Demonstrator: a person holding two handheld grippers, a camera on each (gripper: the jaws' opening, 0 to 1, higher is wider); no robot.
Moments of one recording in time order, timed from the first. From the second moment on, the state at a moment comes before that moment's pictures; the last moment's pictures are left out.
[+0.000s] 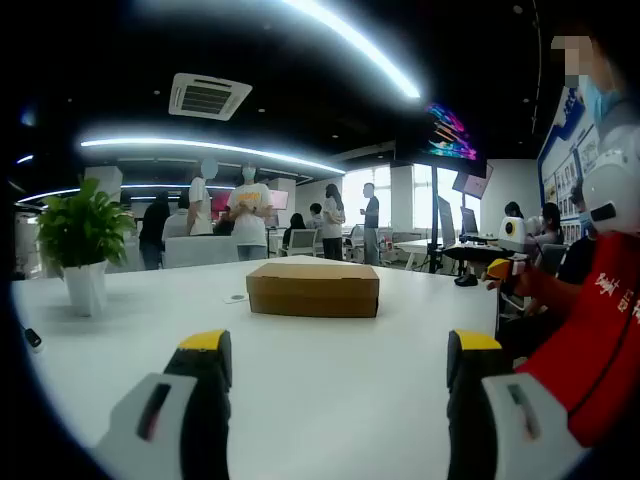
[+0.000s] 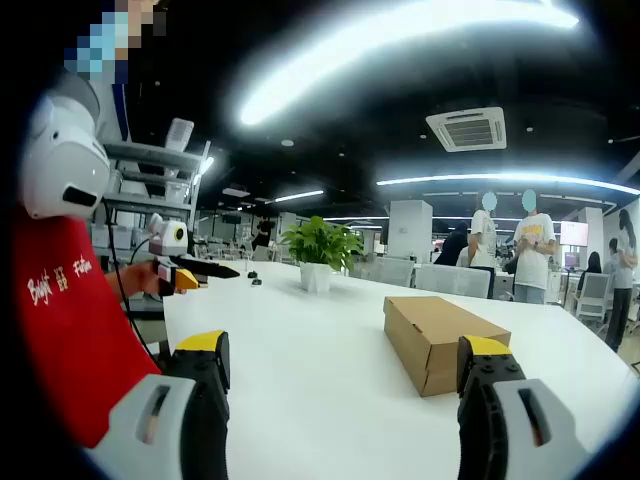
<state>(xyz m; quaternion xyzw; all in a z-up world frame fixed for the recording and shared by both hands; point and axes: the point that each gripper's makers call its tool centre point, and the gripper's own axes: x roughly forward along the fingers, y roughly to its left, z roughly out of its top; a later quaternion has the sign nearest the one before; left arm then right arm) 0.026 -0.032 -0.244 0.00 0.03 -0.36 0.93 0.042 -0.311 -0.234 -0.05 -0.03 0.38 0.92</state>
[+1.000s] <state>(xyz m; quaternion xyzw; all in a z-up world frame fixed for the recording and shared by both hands) 0.031 -0.032 -0.254 0.02 0.05 -0.35 0.93 0.049 -0.312 -0.251 -0.15 -0.01 0.36 0.92</state>
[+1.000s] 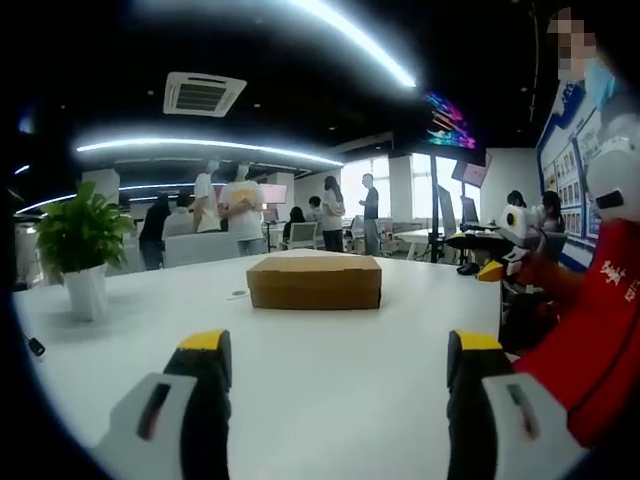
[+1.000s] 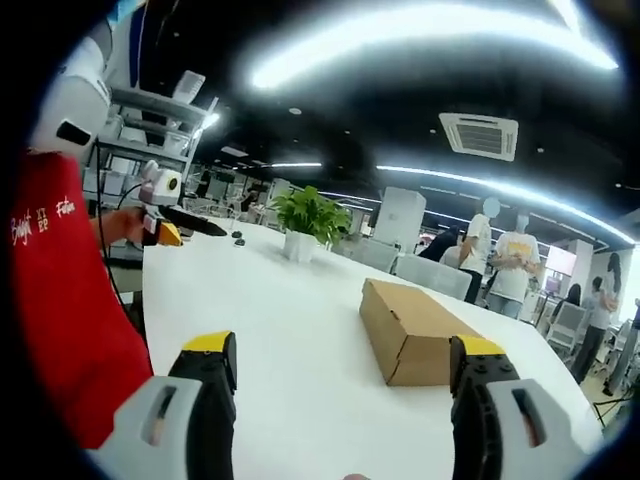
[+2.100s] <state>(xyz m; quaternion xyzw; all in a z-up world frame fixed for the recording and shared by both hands) 0.044 -0.038 -0.245 0.01 0.04 -0.36 0.93 0.053 -0.310 -0.231 -0.08 -0.03 0.35 0.93</state>
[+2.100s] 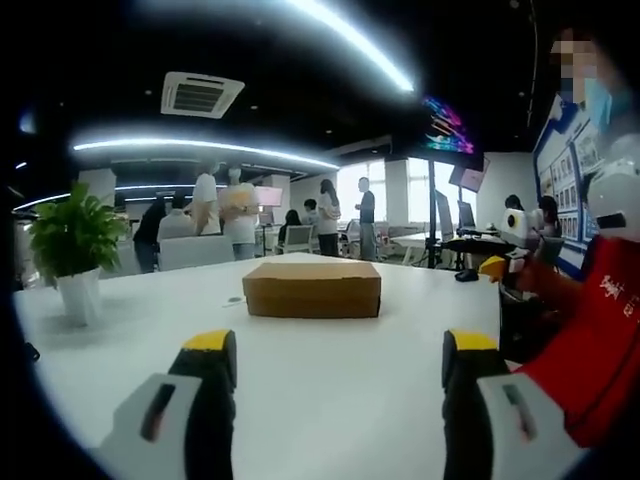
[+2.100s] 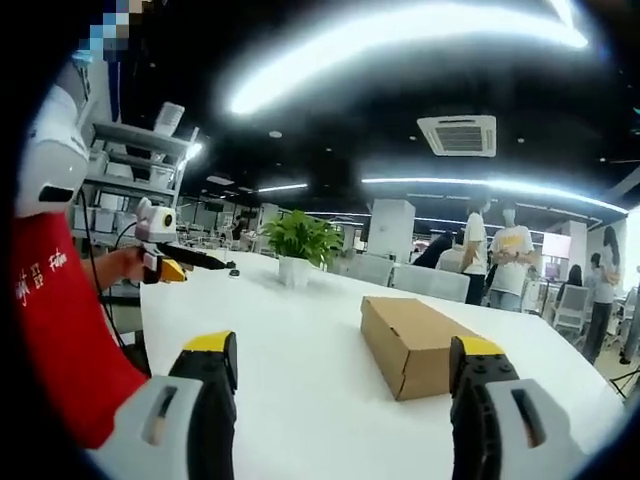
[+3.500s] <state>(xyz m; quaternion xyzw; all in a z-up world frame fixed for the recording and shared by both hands) 0.105 -0.055 -0.254 0.03 0.04 -0.39 0.92 0.094 -0.300 -0.248 -0.11 -0.01 0.30 0.95</state>
